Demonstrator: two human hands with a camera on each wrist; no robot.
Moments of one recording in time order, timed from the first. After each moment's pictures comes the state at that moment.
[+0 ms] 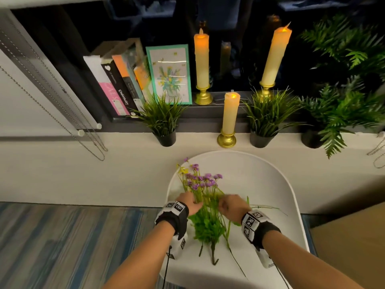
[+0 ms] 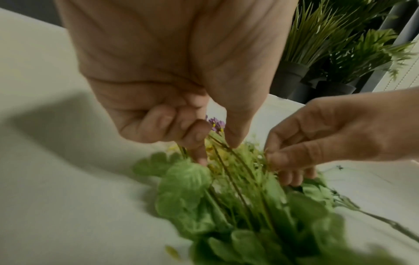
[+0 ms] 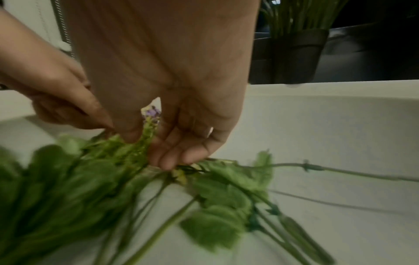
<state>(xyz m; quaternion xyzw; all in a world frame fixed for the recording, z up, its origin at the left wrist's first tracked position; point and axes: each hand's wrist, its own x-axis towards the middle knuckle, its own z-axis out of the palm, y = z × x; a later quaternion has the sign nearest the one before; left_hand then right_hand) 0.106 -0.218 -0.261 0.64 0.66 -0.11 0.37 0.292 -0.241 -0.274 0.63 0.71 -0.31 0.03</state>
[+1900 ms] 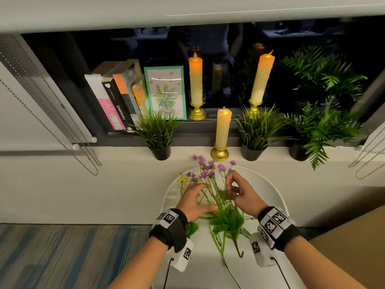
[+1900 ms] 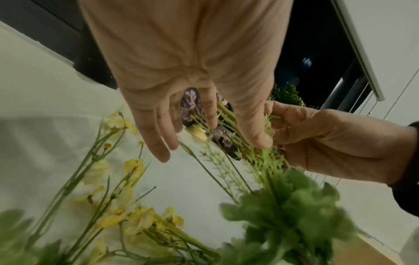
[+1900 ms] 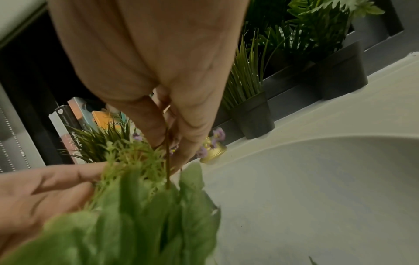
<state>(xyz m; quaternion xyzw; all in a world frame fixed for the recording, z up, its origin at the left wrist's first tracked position) 0.127 -0.216 -0.219 0.67 0.56 0.19 0.45 0.327 -0.227 -0.196 0.51 0.63 -0.44 -0.38</state>
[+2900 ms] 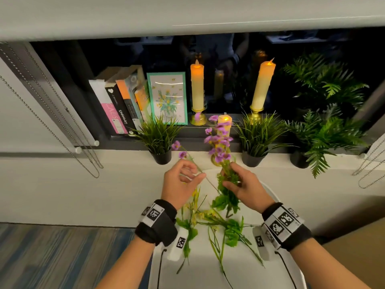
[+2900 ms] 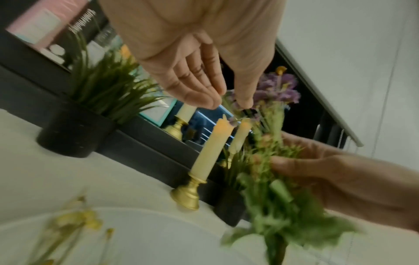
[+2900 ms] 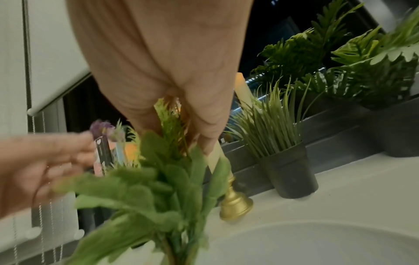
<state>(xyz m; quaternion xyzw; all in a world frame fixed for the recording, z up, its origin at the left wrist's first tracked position) 0.120 -0.206 -0.133 0.62 0.50 0.48 0.36 0.332 -0.213 -0.142 0.50 0.71 -0.33 -0.37</state>
